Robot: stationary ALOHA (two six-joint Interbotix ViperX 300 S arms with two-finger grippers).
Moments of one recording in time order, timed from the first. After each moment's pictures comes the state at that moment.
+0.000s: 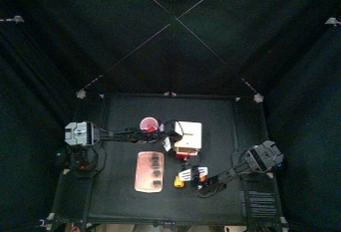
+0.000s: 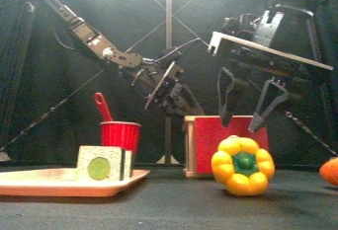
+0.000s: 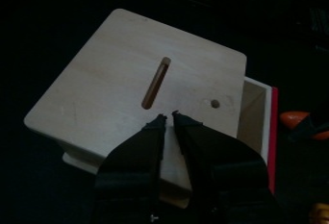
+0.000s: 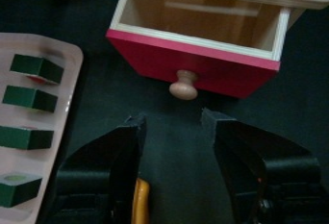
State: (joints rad) left arm 0.21 0.22 0.49 -0.08 -0.23 -0.11; right arm 0.40 0.20 0.44 -0.85 1.12 2.33
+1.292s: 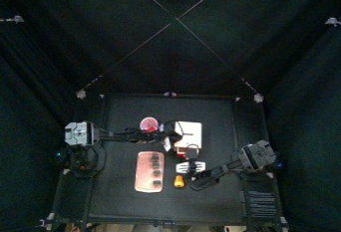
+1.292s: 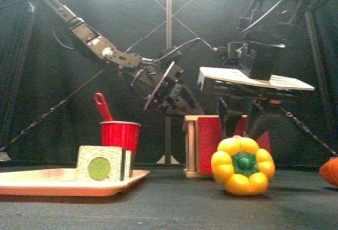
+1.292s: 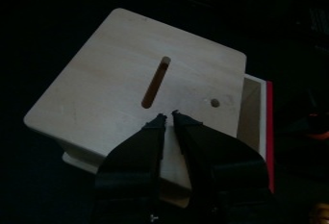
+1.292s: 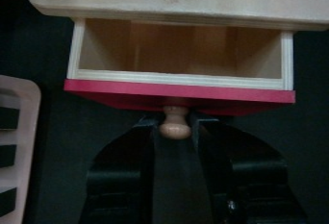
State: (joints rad) left arm 0.21 0.22 0.49 -0.08 -0.23 -0.11; right arm 0.33 0.25 0.43 -0.79 1.12 2.31
